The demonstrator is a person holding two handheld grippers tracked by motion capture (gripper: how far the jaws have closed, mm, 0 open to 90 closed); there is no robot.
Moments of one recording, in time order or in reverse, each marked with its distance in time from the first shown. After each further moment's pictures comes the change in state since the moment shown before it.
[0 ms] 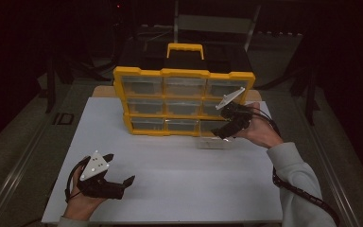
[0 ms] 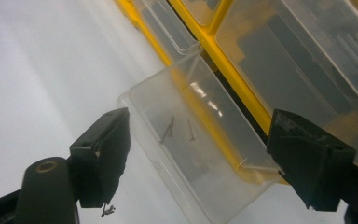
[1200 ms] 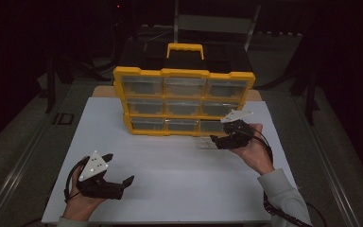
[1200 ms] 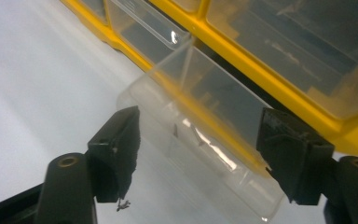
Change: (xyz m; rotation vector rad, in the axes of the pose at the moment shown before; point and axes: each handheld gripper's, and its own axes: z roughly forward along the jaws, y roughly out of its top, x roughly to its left) left arm 0.000 0.000 -0.002 -0.005 0.002 0.000; right arm 0.032 -0.043 0.016 -0.178 -0.133 0.171
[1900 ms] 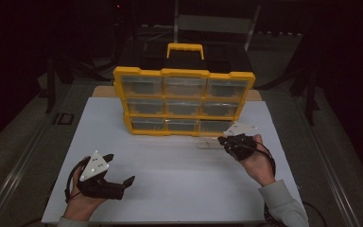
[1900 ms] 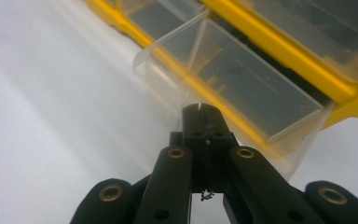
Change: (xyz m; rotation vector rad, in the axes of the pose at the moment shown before) left arm -0.001 0.000 0.001 0.005 -0.002 0.000; right arm 0.016 -0.030 -0.006 -0.032 -0.024 -0.047
